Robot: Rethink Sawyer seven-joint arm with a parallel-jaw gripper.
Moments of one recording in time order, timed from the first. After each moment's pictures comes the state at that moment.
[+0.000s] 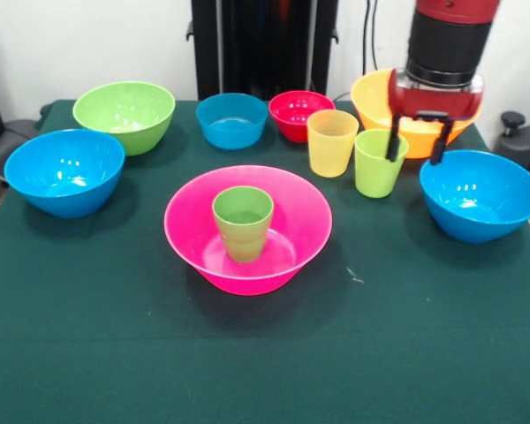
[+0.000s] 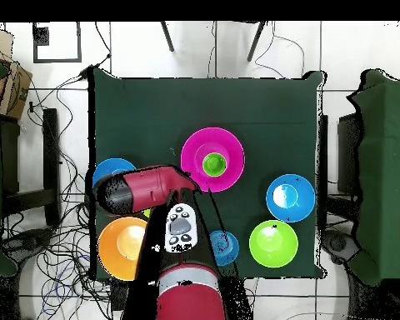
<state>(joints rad) 0.00 -0.63 0.08 1.70 -0.19 0.47 2.05</state>
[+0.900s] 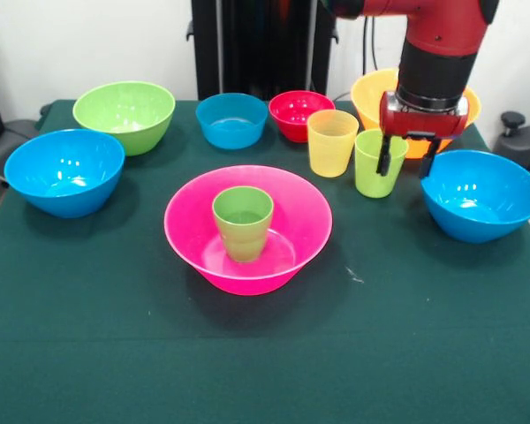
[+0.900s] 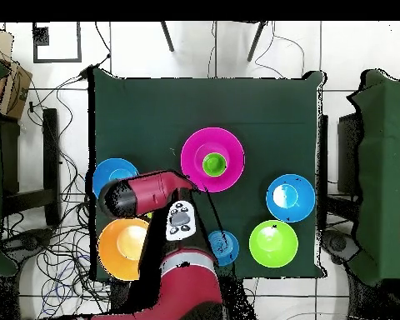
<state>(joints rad) 0.00 -0.54 0.07 1.69 -0.21 0.42 2.05</state>
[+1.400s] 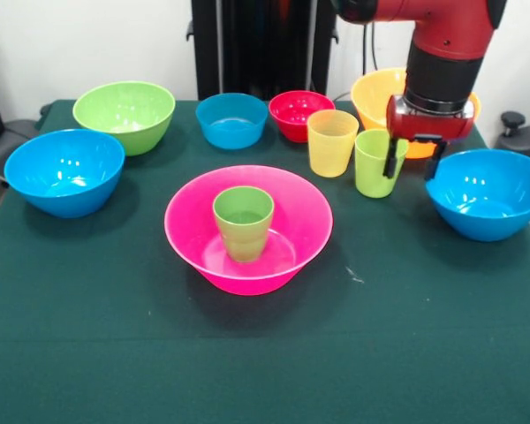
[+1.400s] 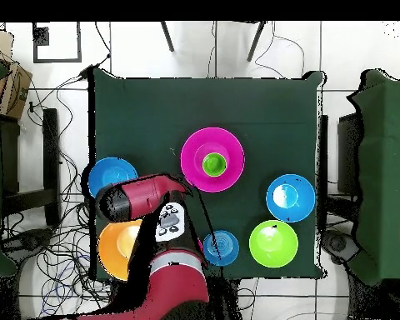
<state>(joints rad) 0.05 -0.53 0.04 1.69 -0.21 0.39 2.05</state>
